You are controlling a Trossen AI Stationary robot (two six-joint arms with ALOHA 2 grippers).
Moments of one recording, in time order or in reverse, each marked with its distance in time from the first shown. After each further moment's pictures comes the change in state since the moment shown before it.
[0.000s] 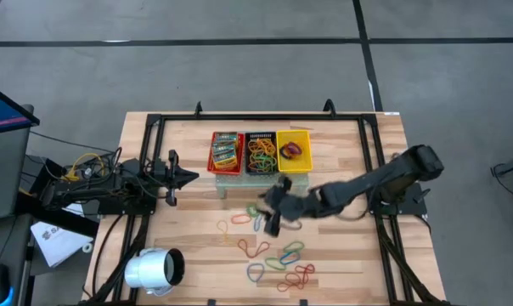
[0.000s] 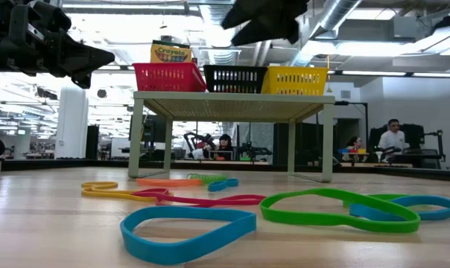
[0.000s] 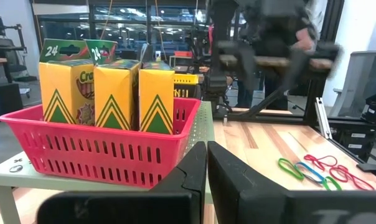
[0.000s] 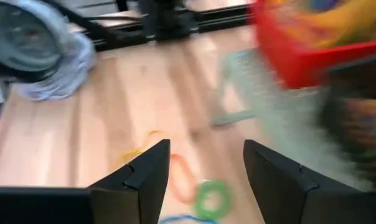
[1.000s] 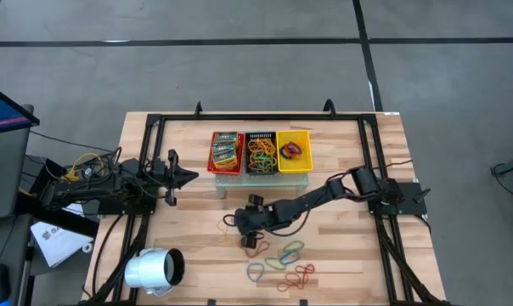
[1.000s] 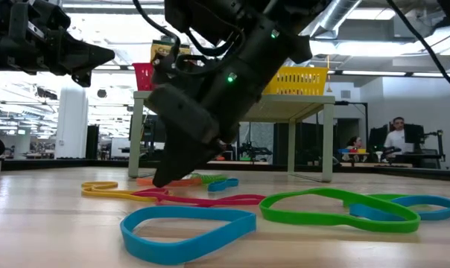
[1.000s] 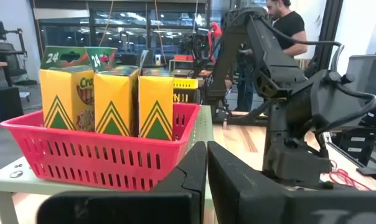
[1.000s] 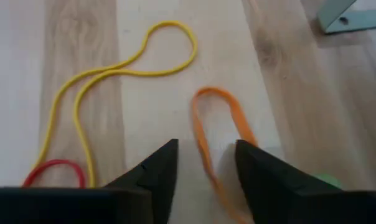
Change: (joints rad) left arm 0.000 0.000 0.000 0.019 0.000 0.000; right arm -0.063 0.602 0.322 -0.064 -0.223 -0.056
